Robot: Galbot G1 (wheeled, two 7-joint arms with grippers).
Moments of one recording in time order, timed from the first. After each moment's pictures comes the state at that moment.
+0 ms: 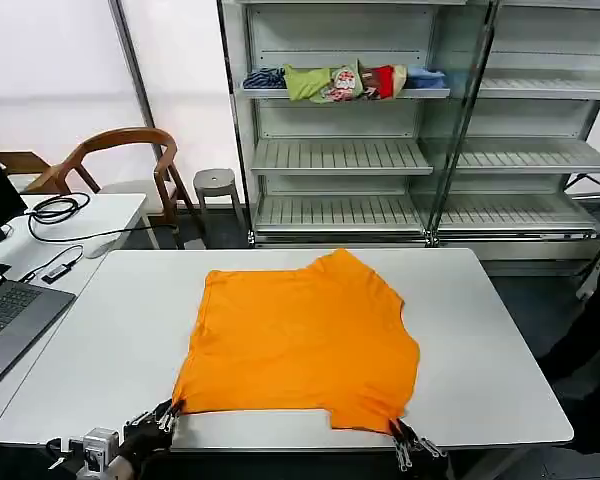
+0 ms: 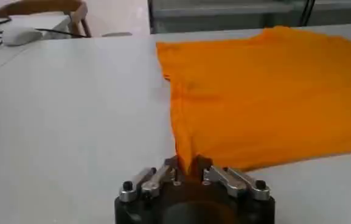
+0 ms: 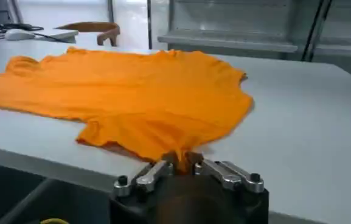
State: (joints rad) left arm 1.65 -1.08 -0.62 -2.09 -0.46 0.56 -0.02; right arm -1.77 1.10 0.39 2.11 0.27 -0.19 0.08
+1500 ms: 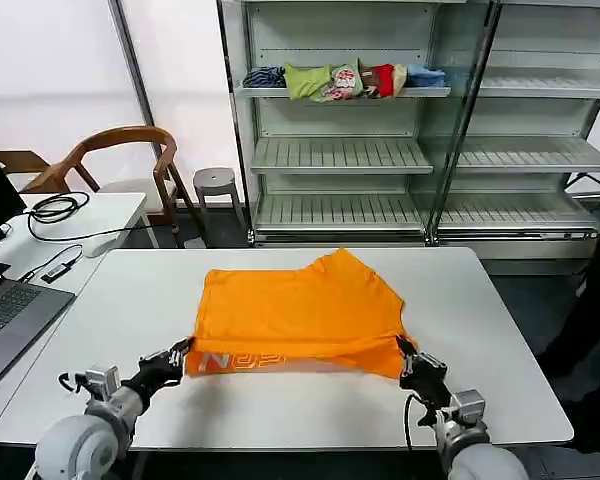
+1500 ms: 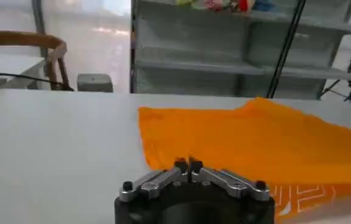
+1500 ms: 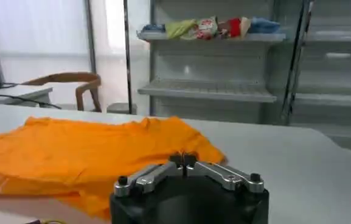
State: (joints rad) left arm 1.30 -1.04 -0.56 -1.93 -0.63 0.51 0.07; right arm -1.32 1.12 0.35 2.00 0.38 -0.29 0.12
